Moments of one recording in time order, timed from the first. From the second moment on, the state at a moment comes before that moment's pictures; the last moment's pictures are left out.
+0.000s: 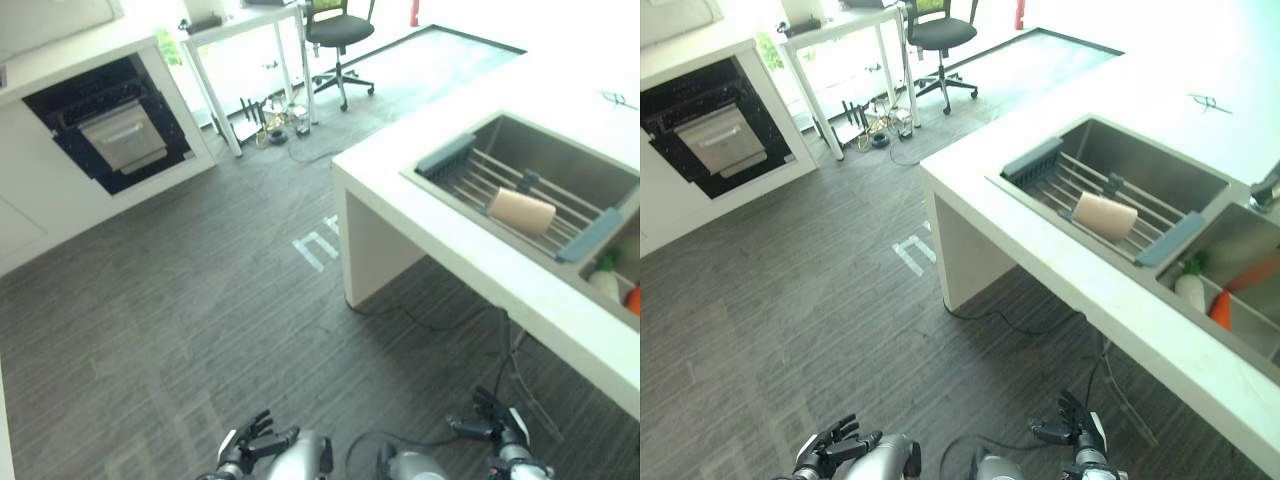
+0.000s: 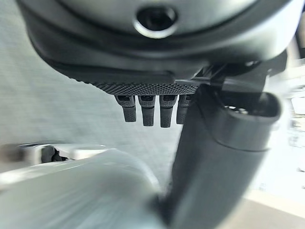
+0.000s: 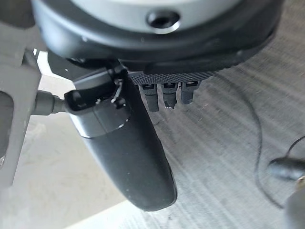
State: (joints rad) left arm 0.08 0.23 -0.08 1.05 -0.34 -0.24 -0.12; right arm 0.07 -0.35 0.15 1.01 0.44 -0.32 -0.02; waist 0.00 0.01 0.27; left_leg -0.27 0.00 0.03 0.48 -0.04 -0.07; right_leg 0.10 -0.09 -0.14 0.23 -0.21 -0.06
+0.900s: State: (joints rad) left arm 0.09 0.26 -0.06 1.23 -0.47 -0.18 -0.07; right arm 0.01 -0.23 0.03 1.26 0.55 -0.23 0.10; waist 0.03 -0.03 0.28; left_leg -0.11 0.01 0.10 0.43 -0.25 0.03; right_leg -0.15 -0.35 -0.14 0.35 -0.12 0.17
